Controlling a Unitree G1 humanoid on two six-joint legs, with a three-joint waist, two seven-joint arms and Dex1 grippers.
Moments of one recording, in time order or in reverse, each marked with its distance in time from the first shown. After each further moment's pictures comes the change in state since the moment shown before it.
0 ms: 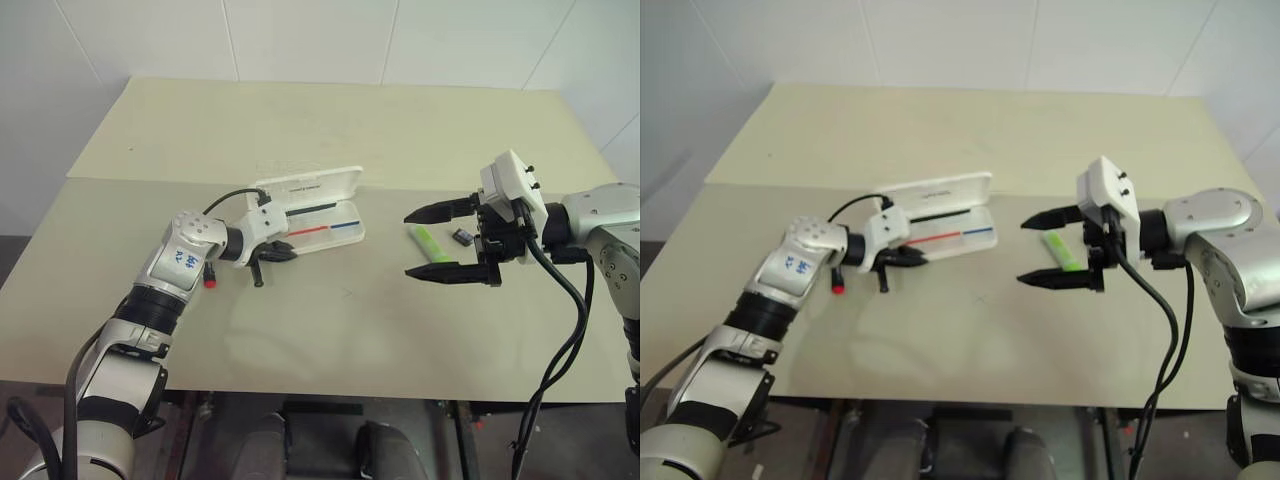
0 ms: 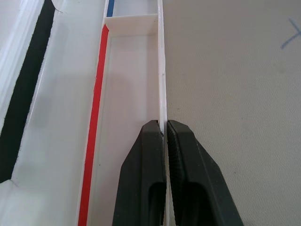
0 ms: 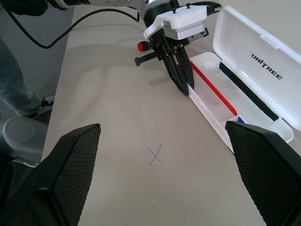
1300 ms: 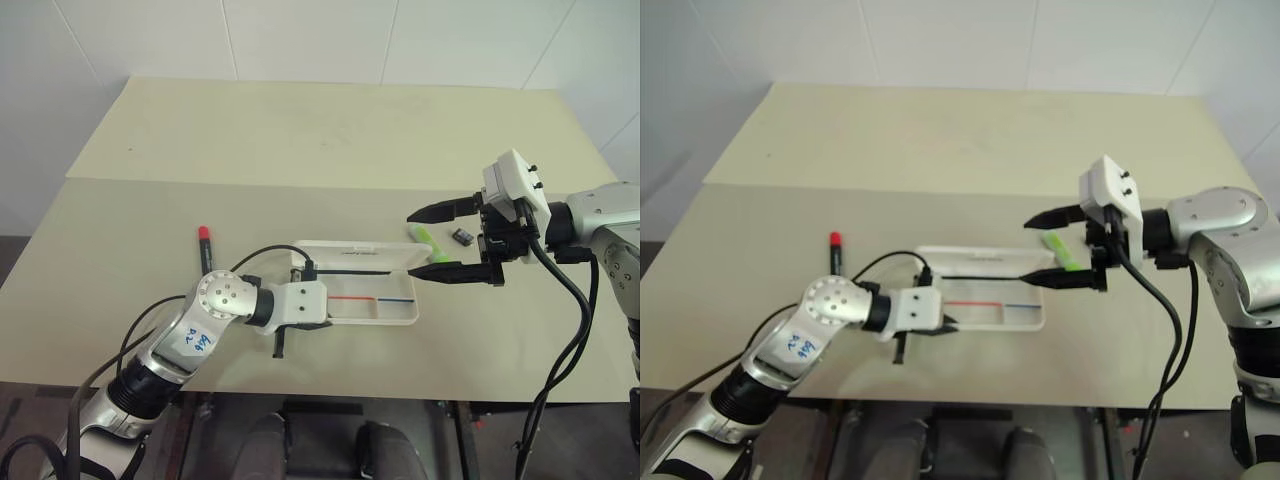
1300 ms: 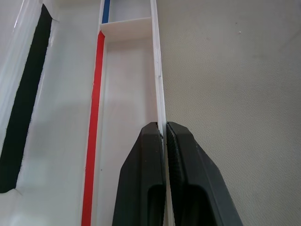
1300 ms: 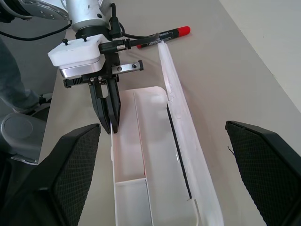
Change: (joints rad) left arm 0.335 0.055 -0.163 -0.696 0.031 0.138 0.014; right arm 0.002 -0.016 -0.002 -0.002 -0.004 0.001 0.000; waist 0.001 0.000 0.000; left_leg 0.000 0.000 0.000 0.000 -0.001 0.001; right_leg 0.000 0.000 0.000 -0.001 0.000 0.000
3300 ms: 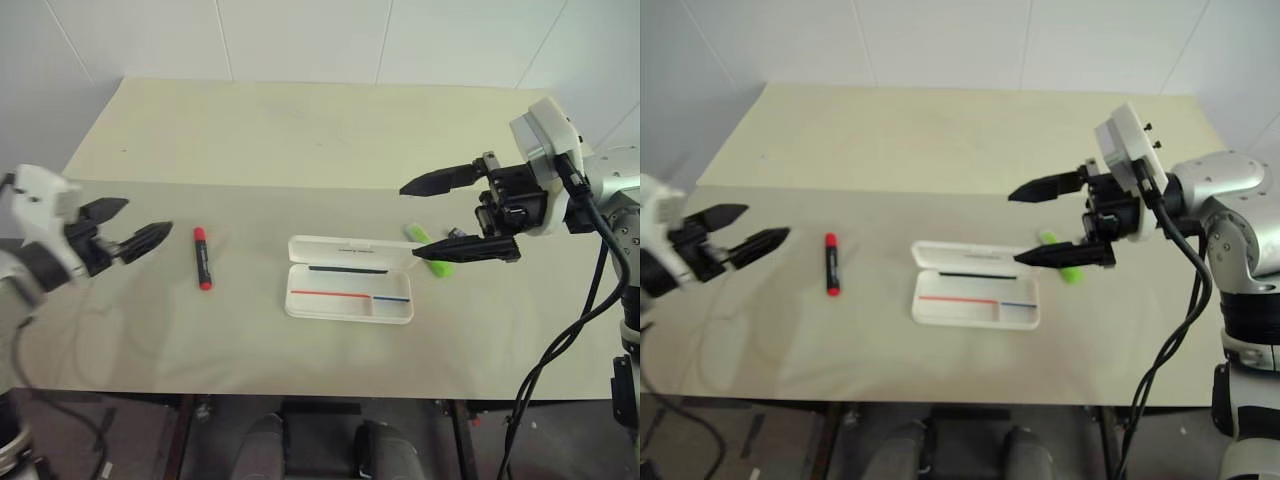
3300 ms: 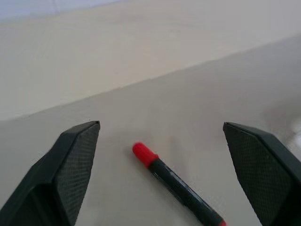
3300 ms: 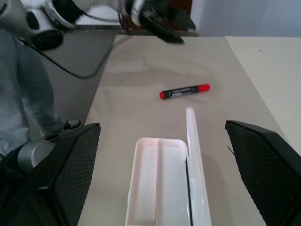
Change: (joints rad) left arm 0.124 0.137 0.848 0.040 -0.517 0.460 0.501; right arm -0.165 0.085 -0.008 0.102 0.113 -0.020 0.133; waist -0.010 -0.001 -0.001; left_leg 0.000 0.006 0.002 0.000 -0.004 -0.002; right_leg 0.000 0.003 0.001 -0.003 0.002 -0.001
